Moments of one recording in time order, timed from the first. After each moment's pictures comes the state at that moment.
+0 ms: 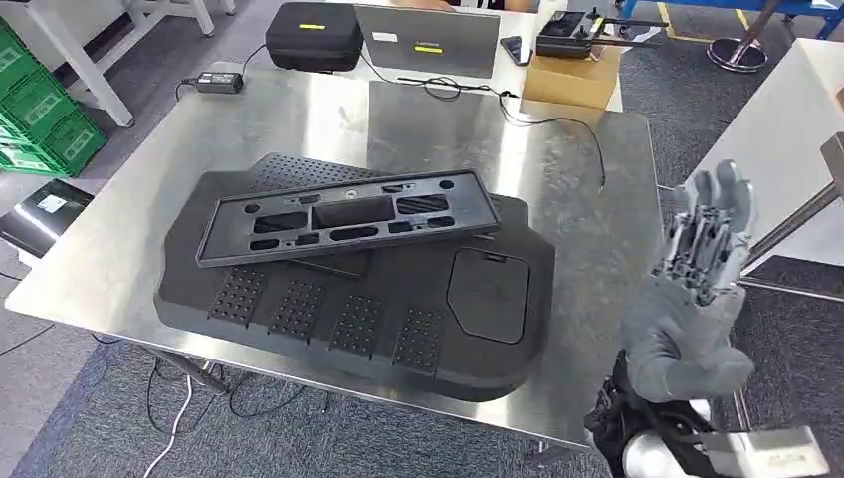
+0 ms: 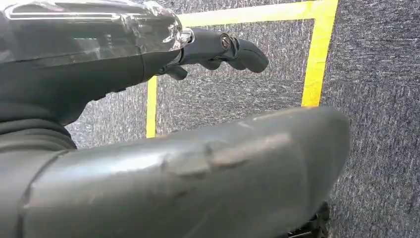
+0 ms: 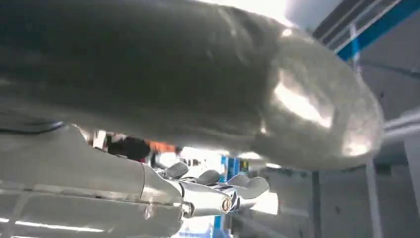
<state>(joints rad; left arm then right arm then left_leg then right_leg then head) -0.11 0.00 -1.20 -0.22 1.12 0.46 -0.16 -0.05 -0.18 0.34 -1.98 0.08 -0.49 -0.41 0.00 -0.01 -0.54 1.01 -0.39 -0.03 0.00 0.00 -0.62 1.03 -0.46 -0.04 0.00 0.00</state>
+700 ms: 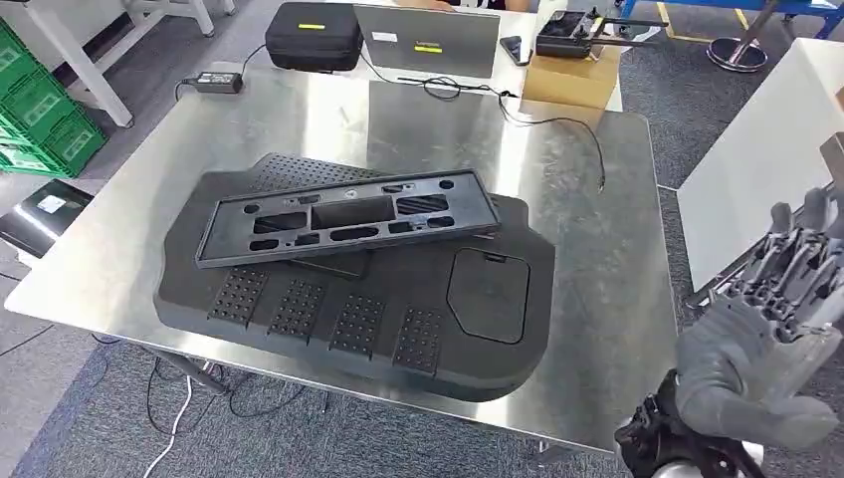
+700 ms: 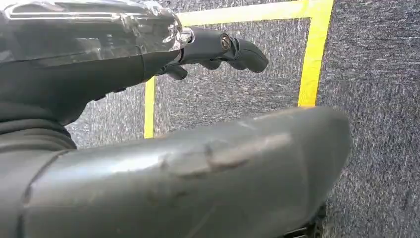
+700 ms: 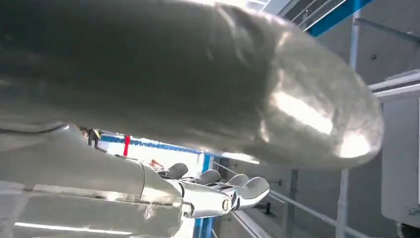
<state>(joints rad) -0.11 0.00 -1.20 -0.22 1.12 0.45 -0.17 0.01 -0.18 0.28 -2.09 0.22 -0.56 -0.37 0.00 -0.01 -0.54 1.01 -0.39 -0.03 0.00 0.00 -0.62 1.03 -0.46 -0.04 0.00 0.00</state>
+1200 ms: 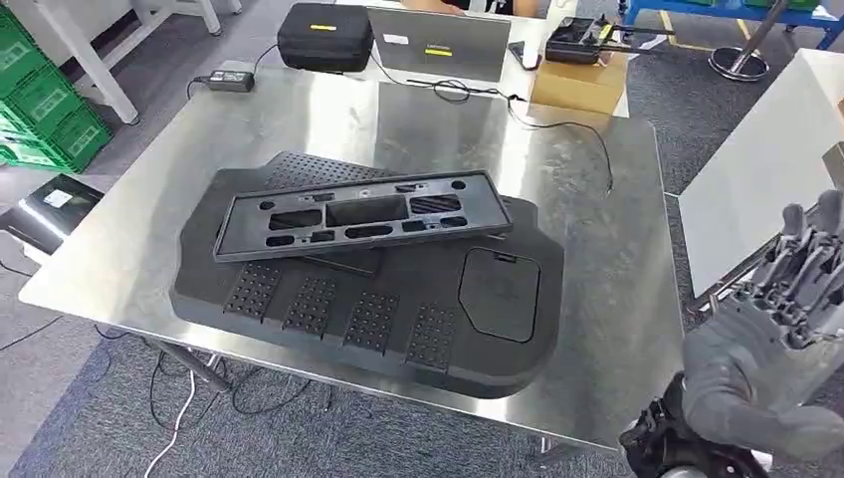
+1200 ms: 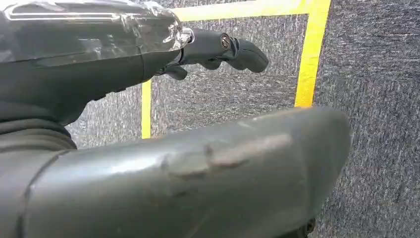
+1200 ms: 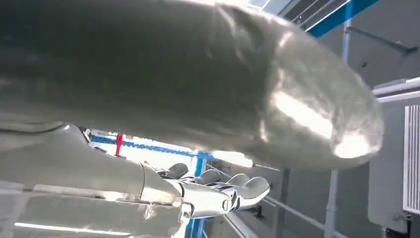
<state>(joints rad) -0.11 -0.01 -1.20 -0.22 1.13 0.44 -0.18 0.01 -0.18 0.28 -2.10 0.22 -0.54 -0.36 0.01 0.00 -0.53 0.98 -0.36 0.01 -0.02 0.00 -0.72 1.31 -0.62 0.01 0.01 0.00</state>
